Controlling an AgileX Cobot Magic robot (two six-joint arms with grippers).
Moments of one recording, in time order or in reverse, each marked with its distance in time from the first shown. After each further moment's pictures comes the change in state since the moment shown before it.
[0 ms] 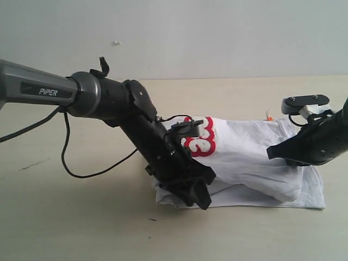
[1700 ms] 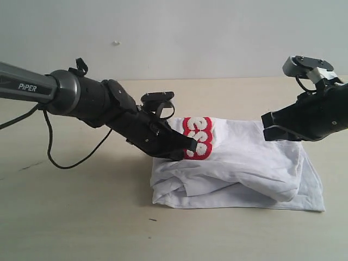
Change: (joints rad) left arm 0.070 -0.039 0.079 -0.077 -0.488 0.056; right arm -0.002 -0.266 0.000 0.540 0.360 -0.472
